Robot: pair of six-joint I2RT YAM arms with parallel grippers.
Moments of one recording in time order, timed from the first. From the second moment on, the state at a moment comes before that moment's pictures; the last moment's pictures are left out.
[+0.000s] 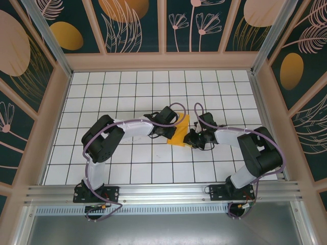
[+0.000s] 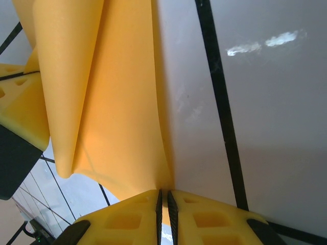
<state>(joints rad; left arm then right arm) -0.82 1.99 1.24 -0.30 0.01 -0.28 0.44 1.56 0.62 -0.17 -0.51 0.81</state>
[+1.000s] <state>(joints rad) -0.82 1.97 1.24 -0.29 0.01 -0.25 0.44 1.57 0.62 -0.17 -0.51 0.81</state>
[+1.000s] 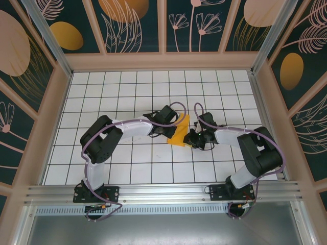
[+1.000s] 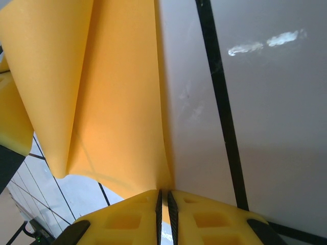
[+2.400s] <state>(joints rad) -0.82 2.00 1.23 -0.25 0.02 -0.25 0.38 1.53 0.67 0.00 -0.60 0.91</state>
